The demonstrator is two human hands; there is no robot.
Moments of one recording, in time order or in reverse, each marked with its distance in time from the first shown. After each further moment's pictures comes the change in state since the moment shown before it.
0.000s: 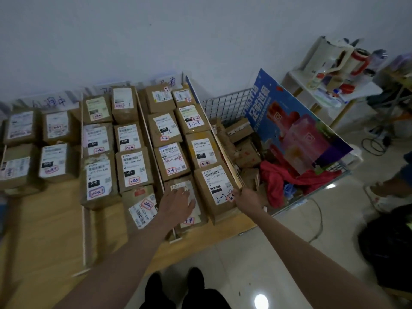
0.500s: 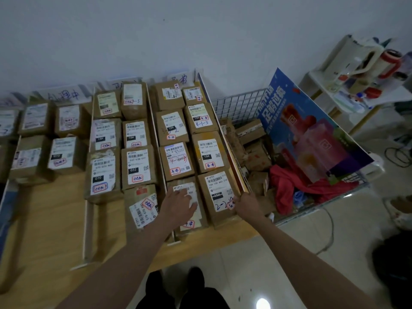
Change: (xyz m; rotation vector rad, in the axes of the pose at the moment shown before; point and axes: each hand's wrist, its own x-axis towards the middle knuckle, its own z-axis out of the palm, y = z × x) left_hand 0.011 0.004 0.006 -0.022 -0.018 -0.046; right_hand 0.034 0.007 0.011 -0.239 -0.078 -0.057
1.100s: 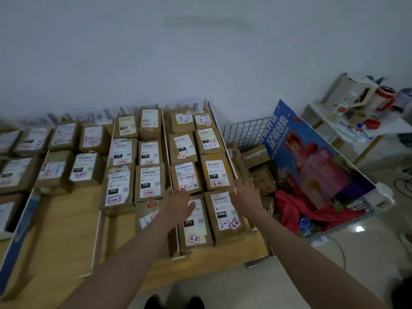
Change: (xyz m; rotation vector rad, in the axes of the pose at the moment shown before) left_hand -0.008 -0.022 -0.049 -0.048 0.093 -0.096; right_hand -0.017 -0.061 -0.053 -0.241 0.280 -0.326
